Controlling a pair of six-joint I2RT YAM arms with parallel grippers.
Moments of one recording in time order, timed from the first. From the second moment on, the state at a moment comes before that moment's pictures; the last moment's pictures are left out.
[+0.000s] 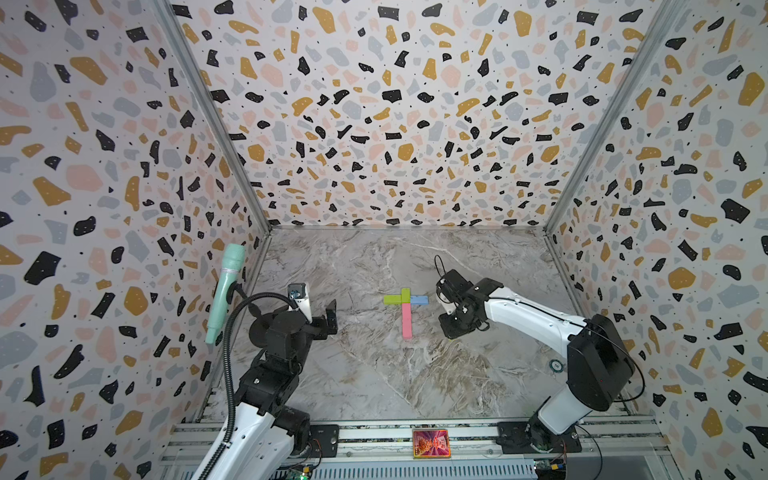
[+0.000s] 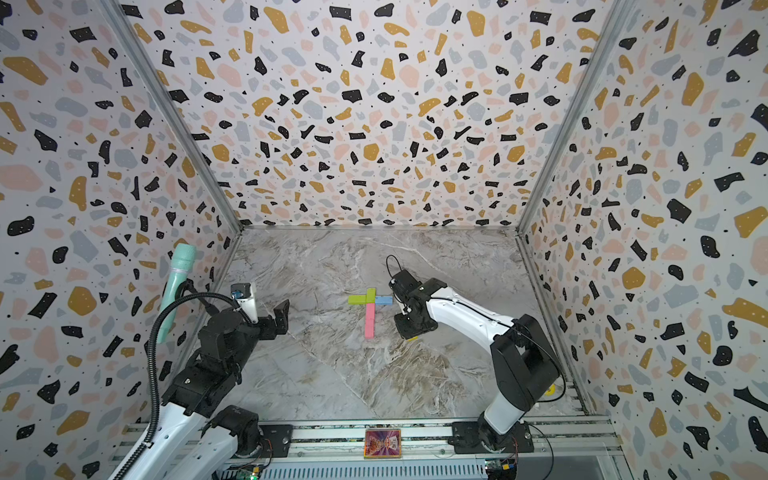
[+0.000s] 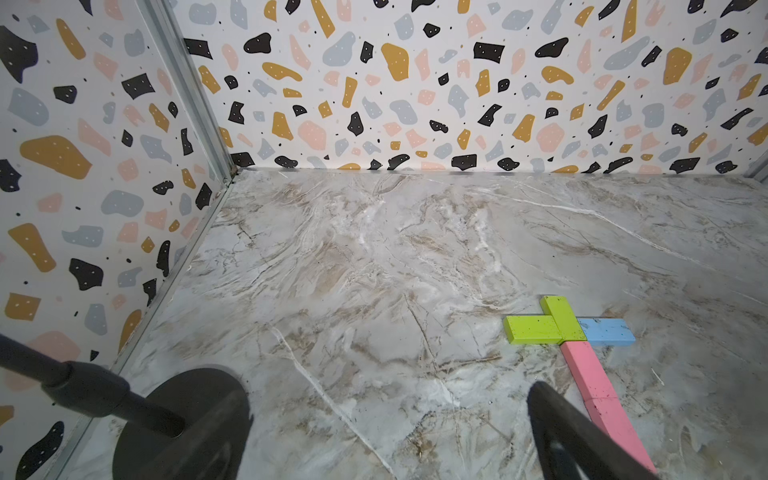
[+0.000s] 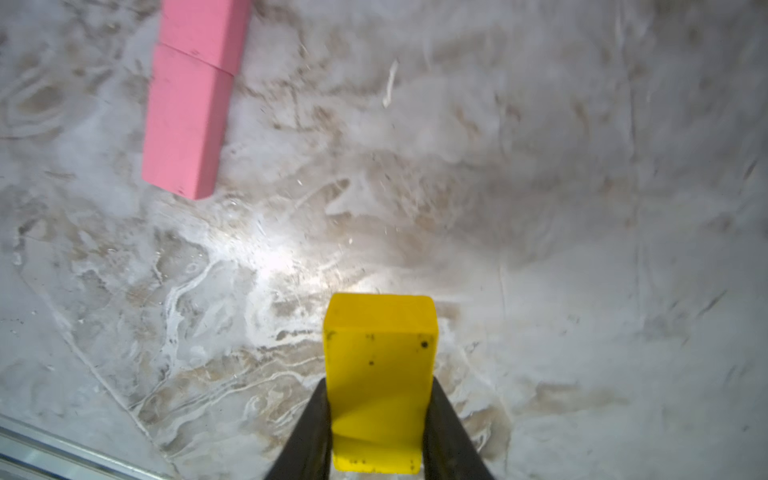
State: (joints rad) left arm -0.32 0.57 0.55 -0.36 -0.27 -0.14; right arm 0.70 1.65 1.22 -0.92 -0.02 0.18
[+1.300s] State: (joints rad) left arm -0.32 0.56 0.55 -0.36 -0.30 -0.14; right arm 0.78 1.91 1.34 -0.80 0.00 -0.84
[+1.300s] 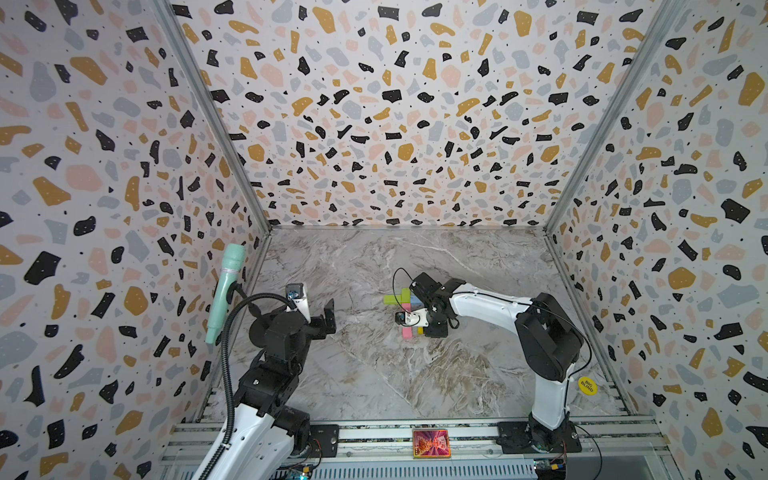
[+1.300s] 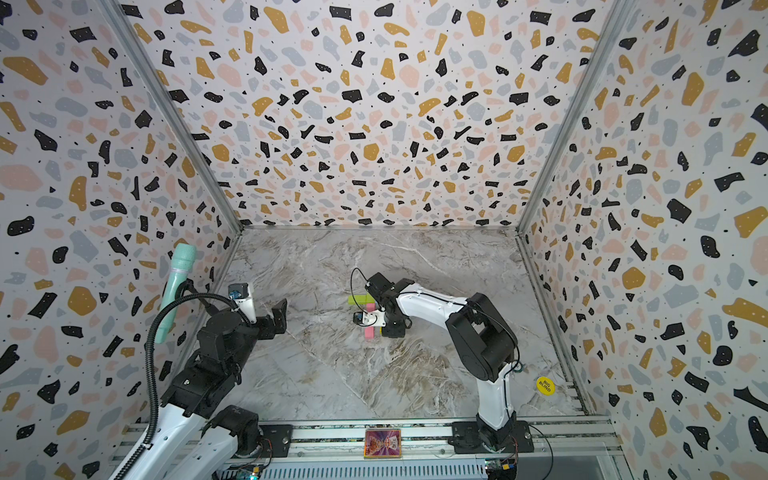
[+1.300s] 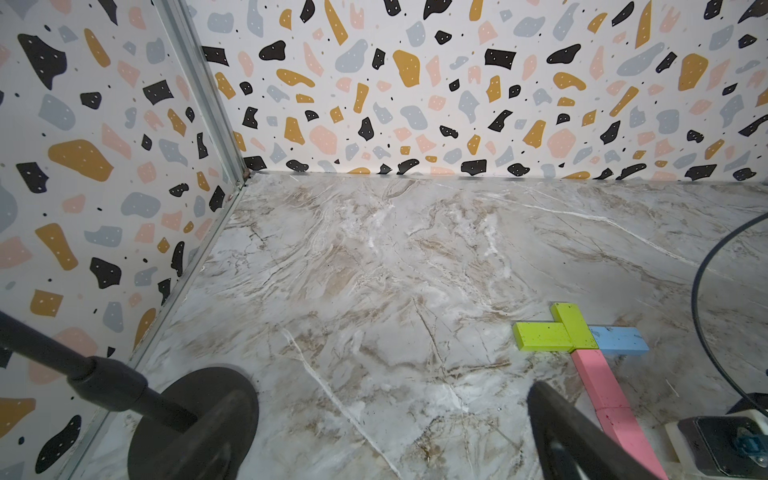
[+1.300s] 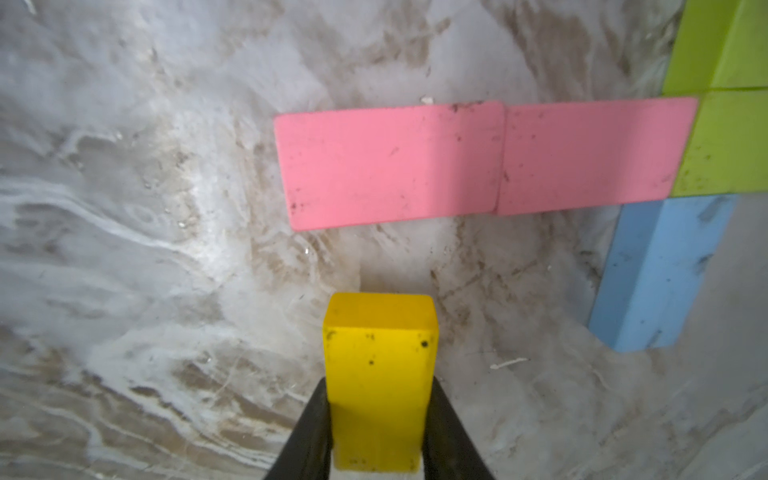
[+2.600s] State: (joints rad) left arm -0.32 0.56 0.55 -0.36 -0.32 -0.14; right arm 0.81 1.98 1.38 -0.81 -0.01 -0.83
